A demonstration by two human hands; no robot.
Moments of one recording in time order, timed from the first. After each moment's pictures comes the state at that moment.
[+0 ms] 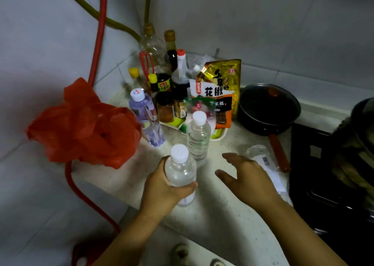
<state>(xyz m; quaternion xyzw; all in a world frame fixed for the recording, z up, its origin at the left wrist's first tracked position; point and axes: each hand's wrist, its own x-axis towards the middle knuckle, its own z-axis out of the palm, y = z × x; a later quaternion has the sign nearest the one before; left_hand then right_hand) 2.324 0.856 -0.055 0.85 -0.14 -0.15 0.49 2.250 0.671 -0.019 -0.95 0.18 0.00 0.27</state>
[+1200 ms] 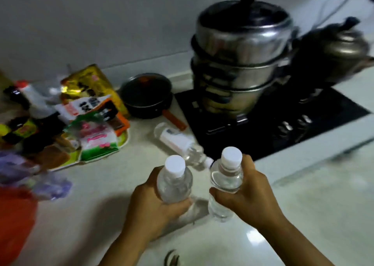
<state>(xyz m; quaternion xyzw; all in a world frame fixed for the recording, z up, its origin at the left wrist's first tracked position) 2.261 0.812 -0.033 0.74 -0.43 -0.33 0.39 2.068 0.733 -0.005 -0.72 0.51 -0.24 0.40</state>
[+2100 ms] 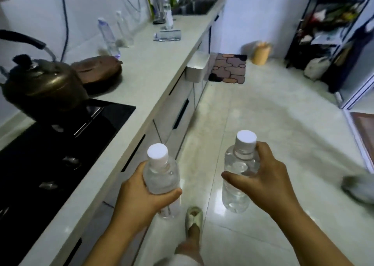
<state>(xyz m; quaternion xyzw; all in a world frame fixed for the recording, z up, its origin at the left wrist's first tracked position) 1.725 0.654 -0.019 0.50 -0.70 -0.45 0.22 1.508 0.767 -0.002 -0.39 0.78 -0.45 0.22</state>
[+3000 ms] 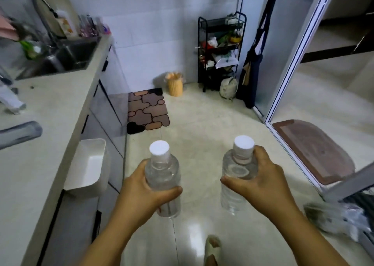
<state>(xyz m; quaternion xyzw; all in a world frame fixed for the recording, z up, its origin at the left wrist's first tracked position) 1.130 0.283 -0.005 0.30 -0.80 -0.51 0.09 1.009 0.491 -0.003 -0.19 0.84 -0.50 0.09</state>
